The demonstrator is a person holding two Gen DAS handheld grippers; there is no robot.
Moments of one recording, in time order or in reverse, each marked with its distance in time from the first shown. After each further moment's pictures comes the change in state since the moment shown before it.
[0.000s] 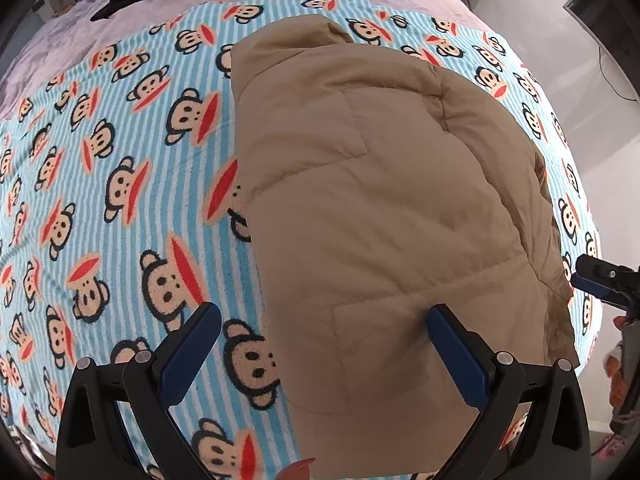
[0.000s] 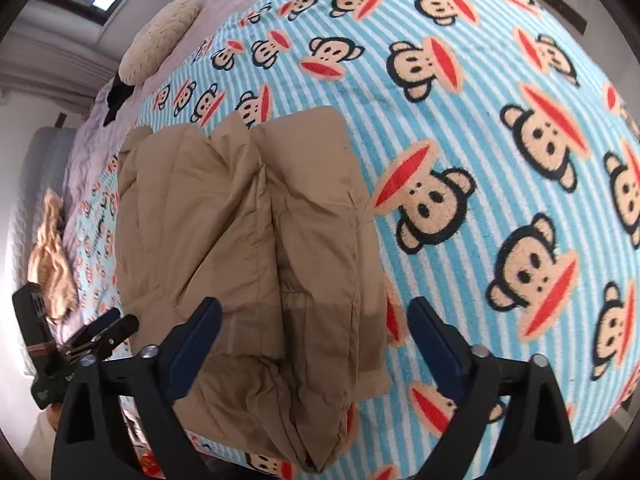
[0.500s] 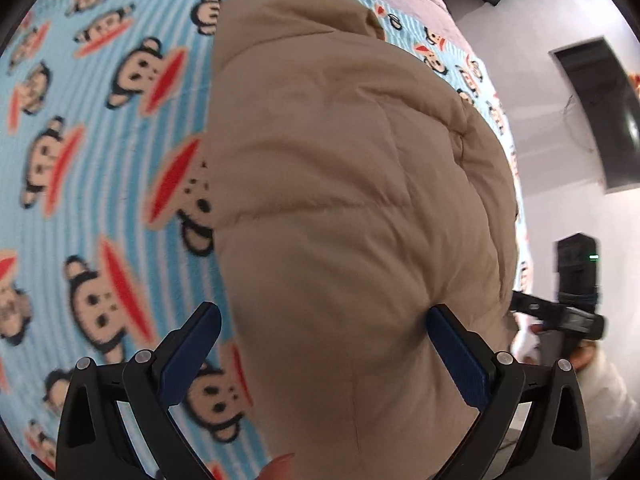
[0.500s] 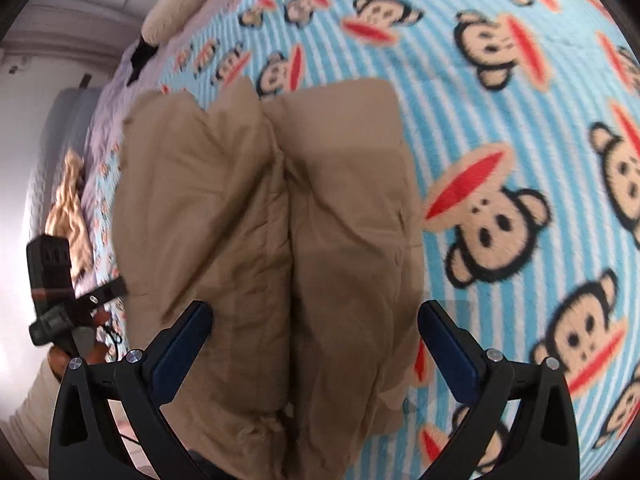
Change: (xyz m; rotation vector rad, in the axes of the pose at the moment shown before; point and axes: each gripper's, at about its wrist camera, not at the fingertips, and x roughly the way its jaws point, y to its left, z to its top) left arm 0.046 0.050 0.030 -0.124 0.093 -0.384; right arm 0.054 0.008 0.028 -0.115 0.159 0.094
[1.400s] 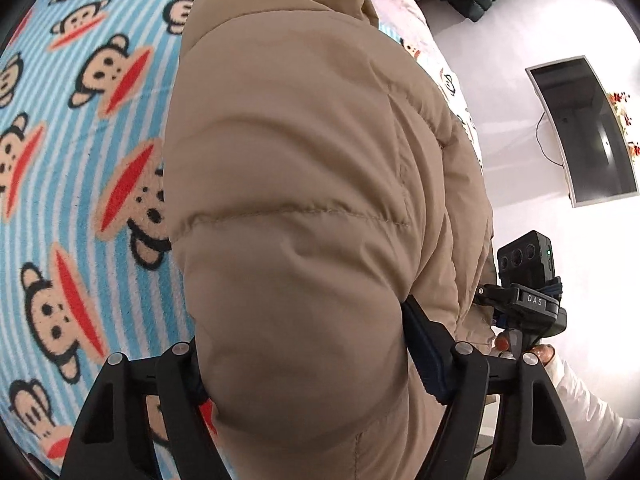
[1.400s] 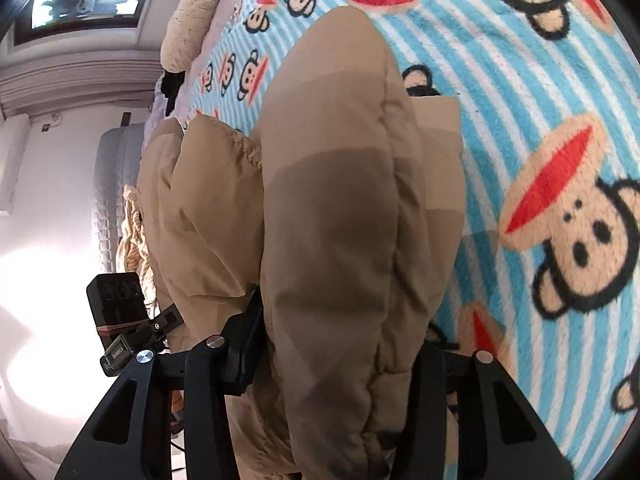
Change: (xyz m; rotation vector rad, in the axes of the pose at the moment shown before) left arm 0.011 -0.023 -0.001 -0.010 -0.041 -0.106; right arm 0.031 -0.010 0.018 0.152 0.011 0.329
